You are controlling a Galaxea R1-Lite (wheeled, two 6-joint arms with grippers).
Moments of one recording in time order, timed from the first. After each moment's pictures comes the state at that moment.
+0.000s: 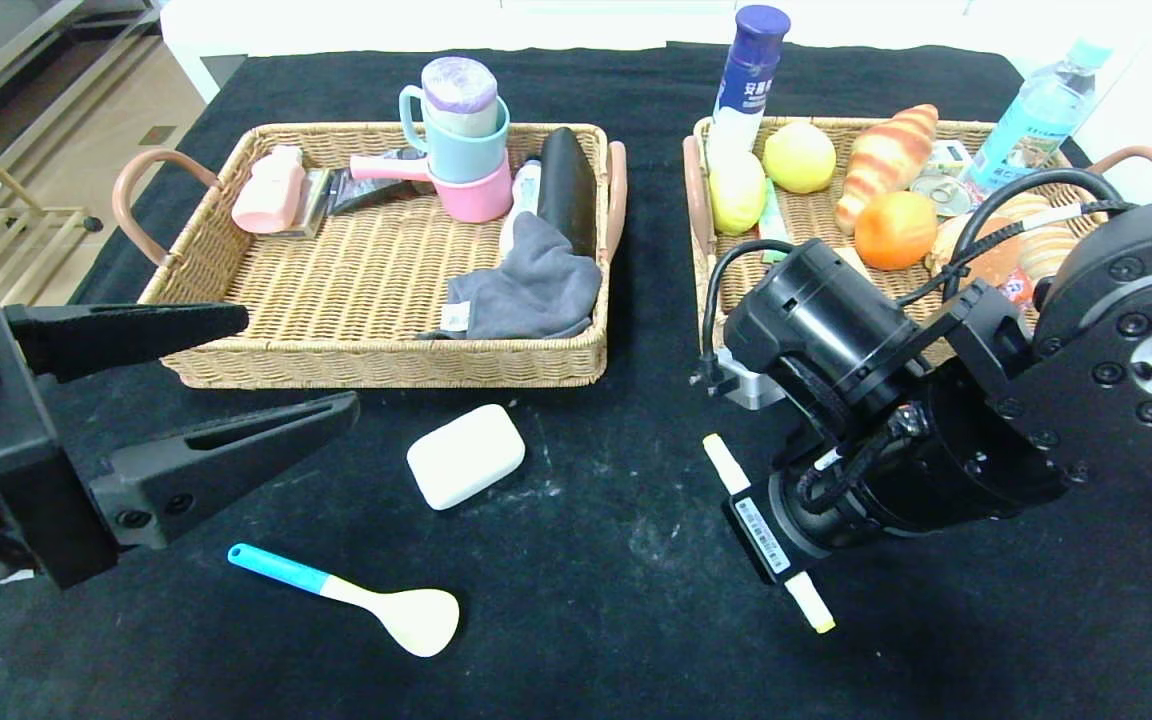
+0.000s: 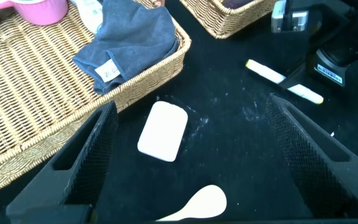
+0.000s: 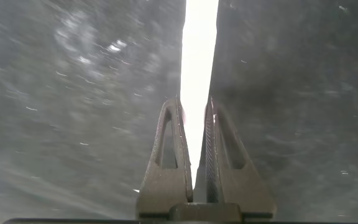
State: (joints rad) left arm -0.43 1.07 -0.85 -0.13 -0.21 0.17; right arm 0.82 1.87 -1.64 0.79 -0.27 0.27
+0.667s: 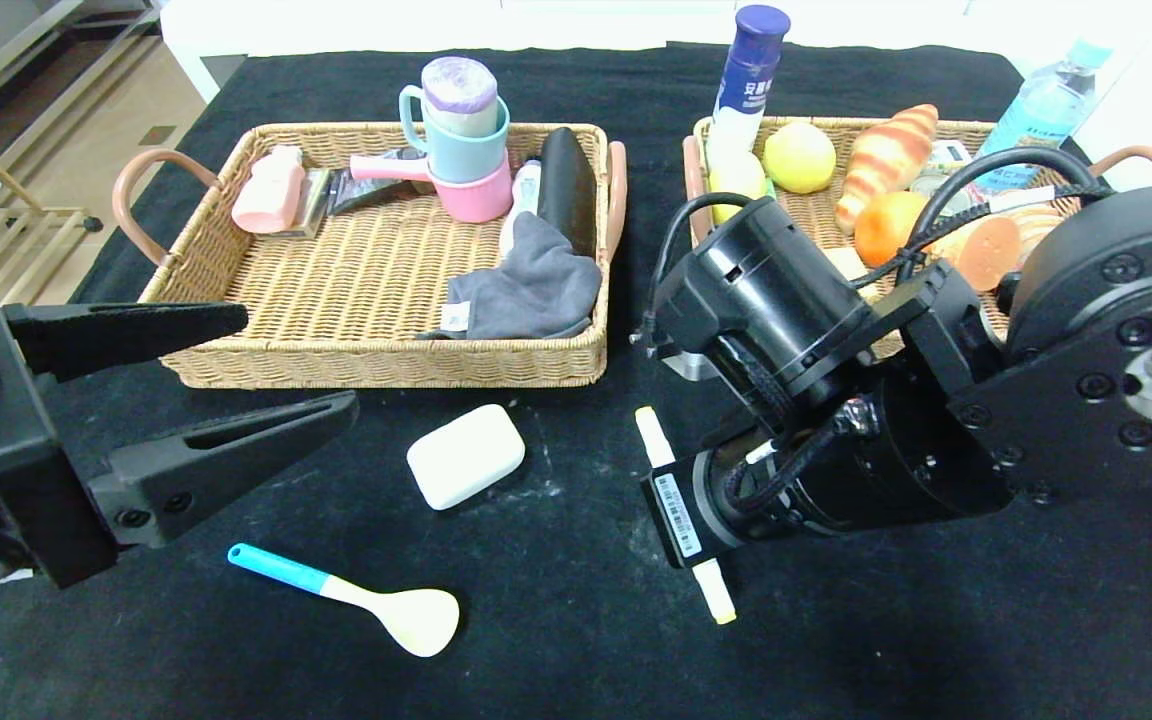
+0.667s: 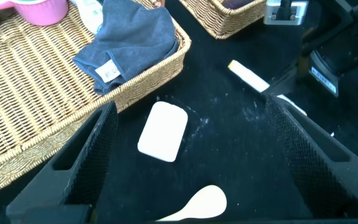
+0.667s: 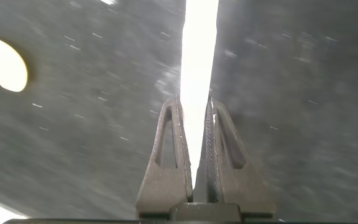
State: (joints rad) left arm -0.43 1.07 -0.85 -0.13 -0.21 0.17; right arm 0.91 1.91 -1.72 0.68 -0.24 0.39
